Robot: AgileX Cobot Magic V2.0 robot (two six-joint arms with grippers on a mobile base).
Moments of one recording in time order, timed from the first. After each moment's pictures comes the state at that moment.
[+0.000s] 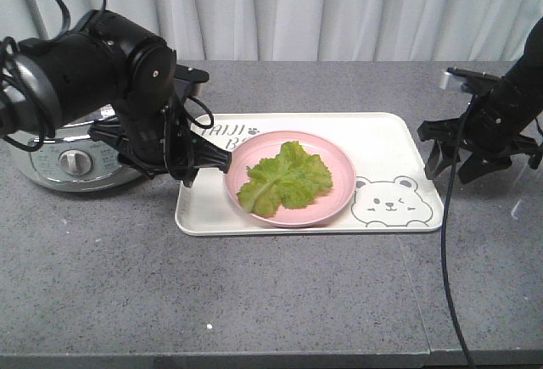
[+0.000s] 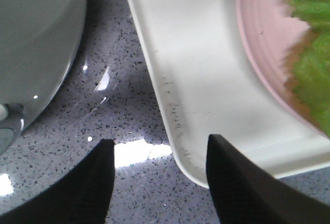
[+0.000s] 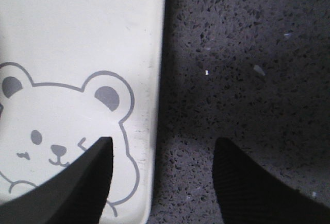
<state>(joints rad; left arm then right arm) -0.50 1.88 -1.66 0.20 1.16 -0.35 -0.09 2.03 -1.73 0.28 1.23 -0.22</state>
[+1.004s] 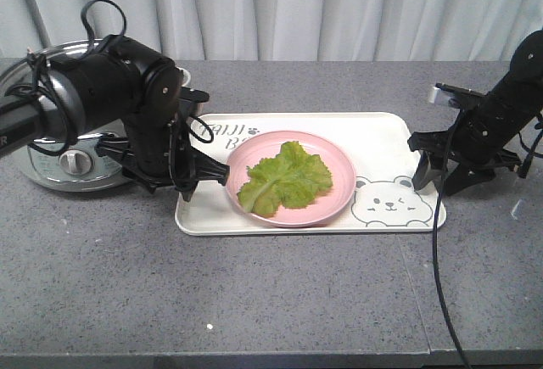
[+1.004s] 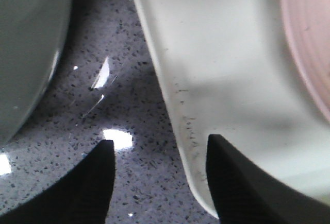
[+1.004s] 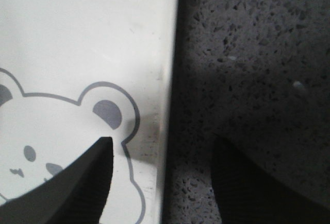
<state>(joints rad) -0.46 1.97 -1.66 0.16 1.14 -0.33 -0.09 2.10 -1.73 0.34 1.23 -0.25</state>
